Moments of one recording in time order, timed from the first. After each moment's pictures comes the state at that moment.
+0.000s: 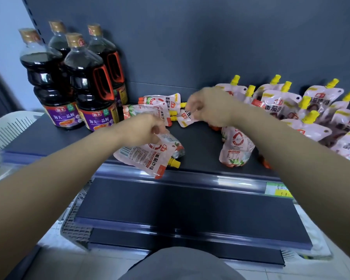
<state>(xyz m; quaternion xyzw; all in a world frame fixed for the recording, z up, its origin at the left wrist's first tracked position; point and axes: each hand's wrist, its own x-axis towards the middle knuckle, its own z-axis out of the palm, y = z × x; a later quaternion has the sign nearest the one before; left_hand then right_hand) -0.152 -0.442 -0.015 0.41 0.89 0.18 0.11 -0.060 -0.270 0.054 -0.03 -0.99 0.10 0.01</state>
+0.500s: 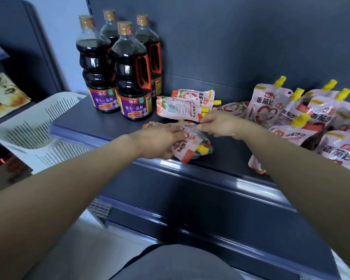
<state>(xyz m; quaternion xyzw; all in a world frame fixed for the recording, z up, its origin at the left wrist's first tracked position) -0.138 -0.478 -0.050 0.47 0.88 -0.02 0.03 -0.121 -0.274 -0.029 -0.09 -0.94 0.30 -0.13</state>
